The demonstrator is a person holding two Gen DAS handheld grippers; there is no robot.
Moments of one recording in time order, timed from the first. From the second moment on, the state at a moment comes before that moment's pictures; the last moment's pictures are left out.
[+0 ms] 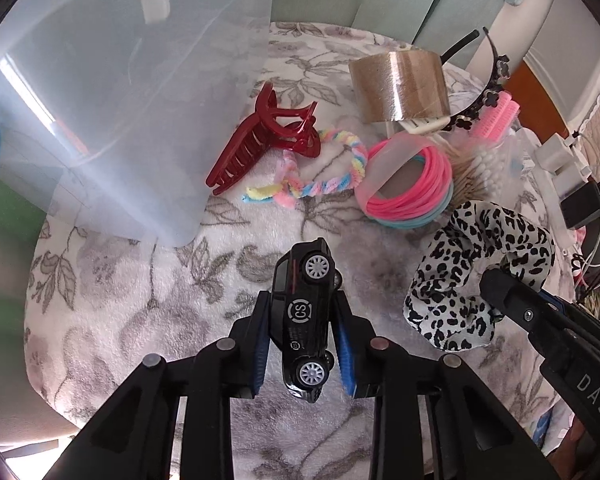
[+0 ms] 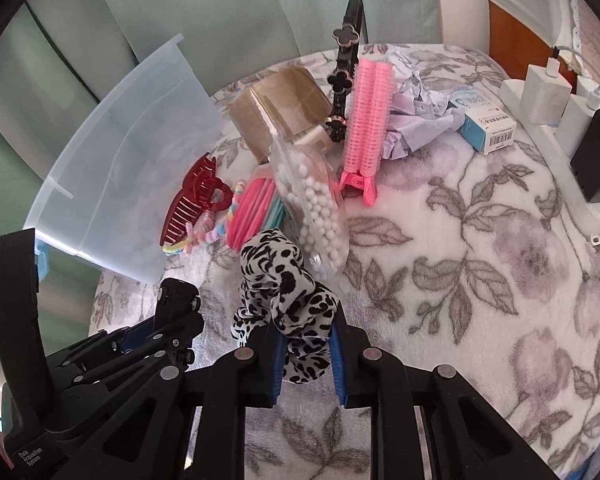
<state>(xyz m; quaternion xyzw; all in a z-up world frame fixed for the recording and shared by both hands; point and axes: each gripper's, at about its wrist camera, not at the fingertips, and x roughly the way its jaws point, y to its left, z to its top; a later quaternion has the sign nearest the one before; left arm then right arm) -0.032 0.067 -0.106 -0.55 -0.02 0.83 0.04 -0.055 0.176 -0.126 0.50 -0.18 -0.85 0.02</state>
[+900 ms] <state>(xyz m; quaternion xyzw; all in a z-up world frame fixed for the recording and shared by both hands) -0.006 0.011 0.032 -0.36 -0.05 0.93 0.08 -0.024 0.126 0.038 0.35 -0.11 -0.93 0.06</state>
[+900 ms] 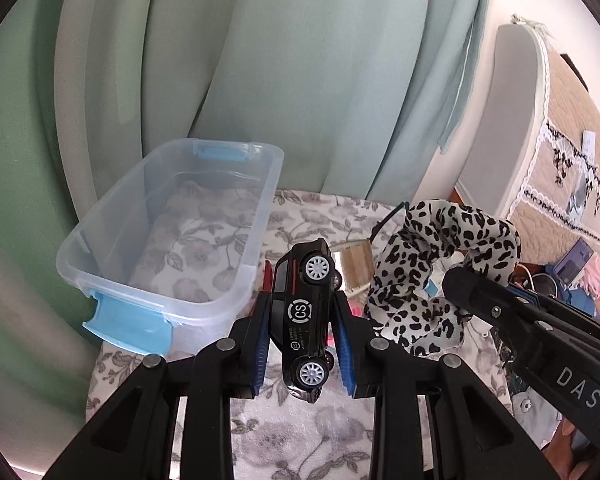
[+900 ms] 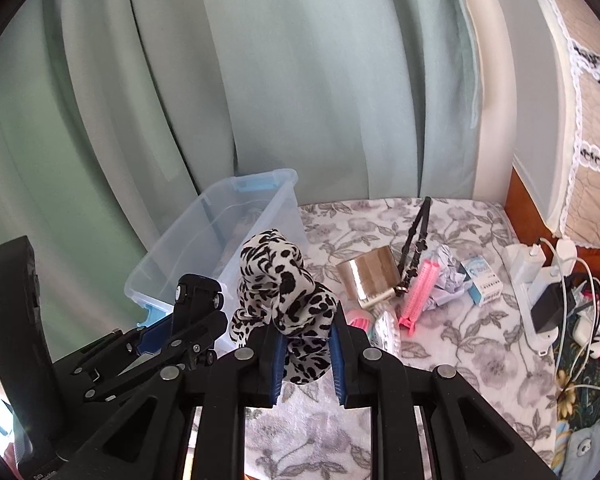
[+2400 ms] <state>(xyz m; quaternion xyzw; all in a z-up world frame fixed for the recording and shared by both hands) -0.101 -0.126 0.007 -0.37 -0.15 0.92 -0.03 -0.155 0.020 0.020 0.40 -0.04 -0.90 0.15</state>
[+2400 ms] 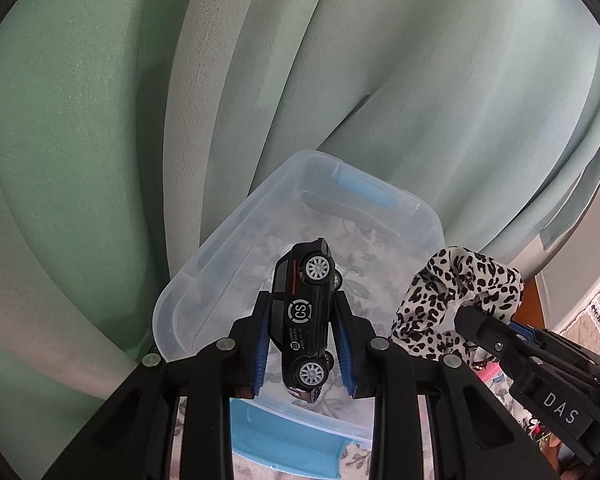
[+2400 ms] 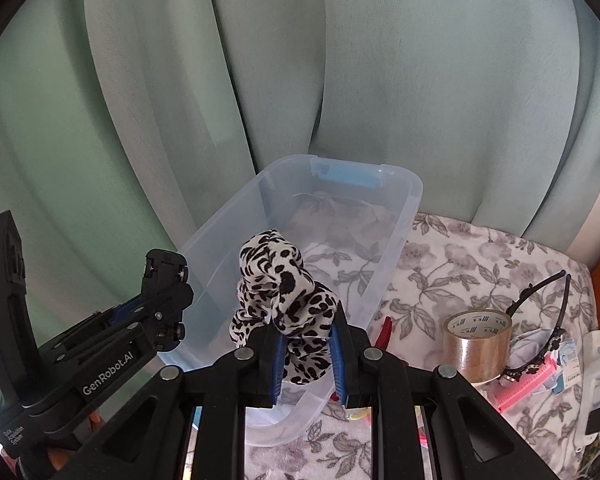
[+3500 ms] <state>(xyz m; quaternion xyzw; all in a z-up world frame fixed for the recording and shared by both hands) -0.073 -0.116 0.030 -0.38 -0.15 0.91 -0.03 -0.138 0.034 0.026 0.40 -0.05 -0.90 0.14</state>
